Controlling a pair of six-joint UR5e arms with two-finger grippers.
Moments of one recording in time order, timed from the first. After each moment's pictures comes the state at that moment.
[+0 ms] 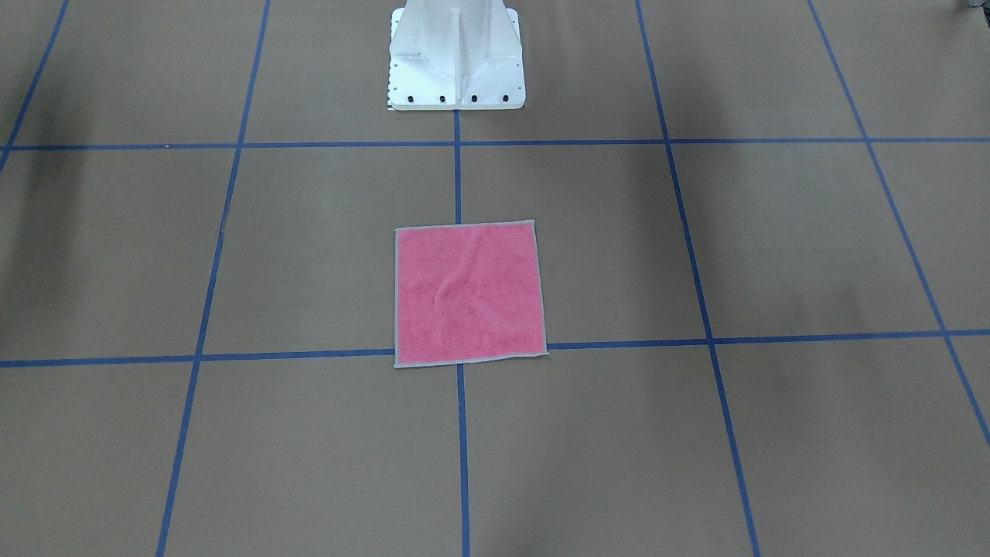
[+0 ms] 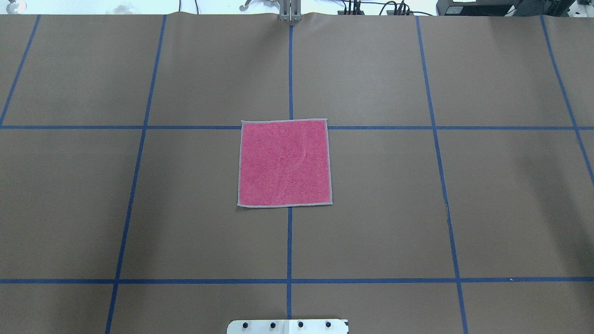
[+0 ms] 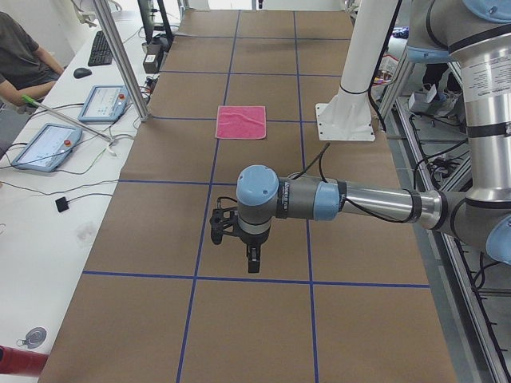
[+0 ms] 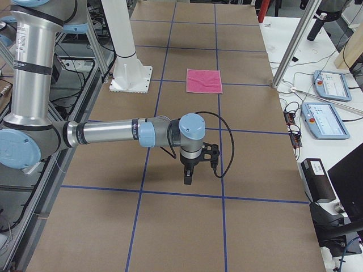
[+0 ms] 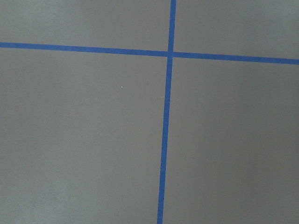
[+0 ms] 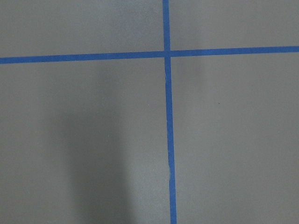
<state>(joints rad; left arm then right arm) -1.60 -1.34 -1.93 -1.51 -2.35 -0.09 1.51 -1.75 1.86 -1.62 2.32 0.15</state>
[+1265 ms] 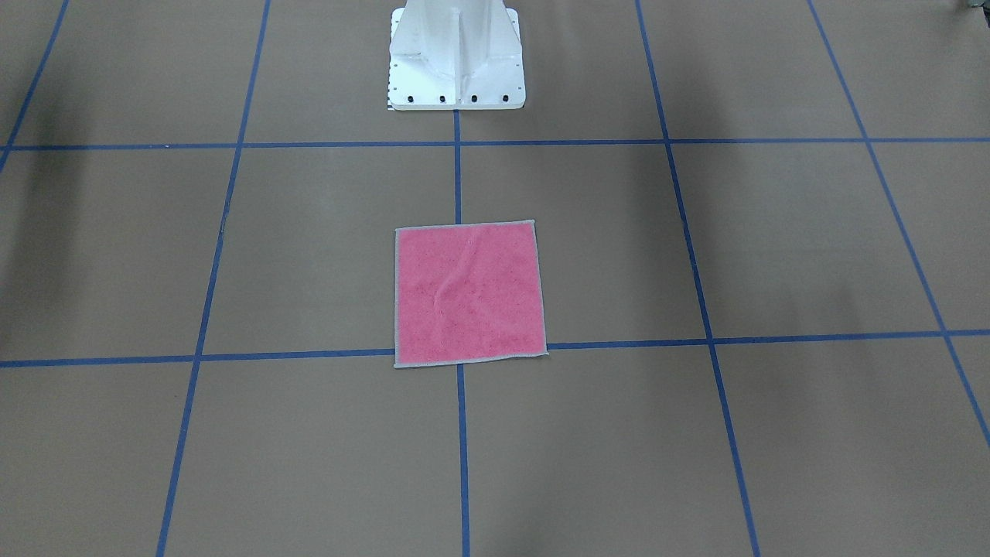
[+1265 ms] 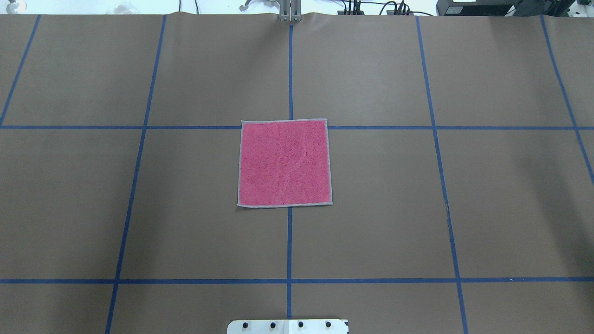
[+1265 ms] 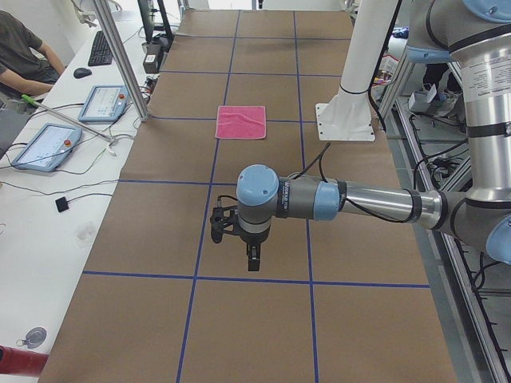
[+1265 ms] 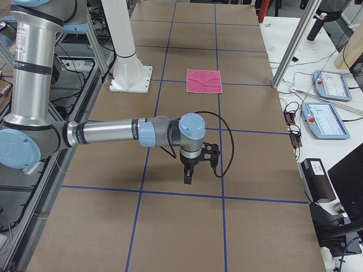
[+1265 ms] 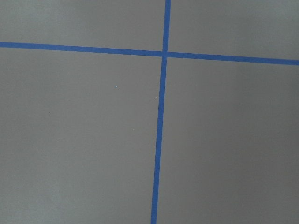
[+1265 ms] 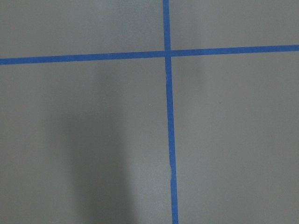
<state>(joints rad) -1.60 -1.34 -1.93 -1.52 -2.38 -0.09 1.51 -1.75 1.86 -1.61 2.33 0.16</state>
